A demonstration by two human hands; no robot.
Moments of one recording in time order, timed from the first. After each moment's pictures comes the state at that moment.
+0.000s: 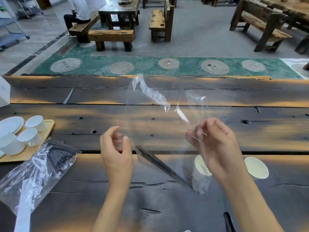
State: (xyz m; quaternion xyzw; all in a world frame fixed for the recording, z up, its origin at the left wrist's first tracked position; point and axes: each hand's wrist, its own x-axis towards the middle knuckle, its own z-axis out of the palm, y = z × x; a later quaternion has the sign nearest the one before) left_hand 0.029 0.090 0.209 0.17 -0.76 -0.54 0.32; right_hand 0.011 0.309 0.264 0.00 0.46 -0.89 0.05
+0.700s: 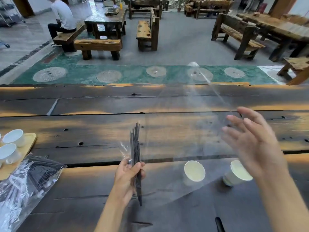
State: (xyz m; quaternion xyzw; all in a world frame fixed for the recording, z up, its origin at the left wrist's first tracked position) left_hand 0.015 0.099 0.125 0.18 -0.40 -0.89 -0.07; right_hand 0.013 0.402 0.297 0.04 0.54 -0.84 -0.08
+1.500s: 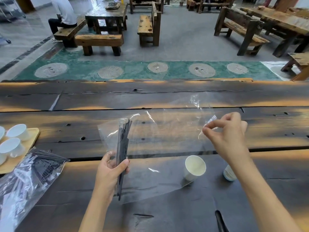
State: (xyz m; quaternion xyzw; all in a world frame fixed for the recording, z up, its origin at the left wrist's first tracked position) left_hand 0.032 0.057 0.145 0.17 -0.62 -0.77 0.01; right_hand -0.006 0.365 0.267 0.09 0.93 -0.33 -0.14
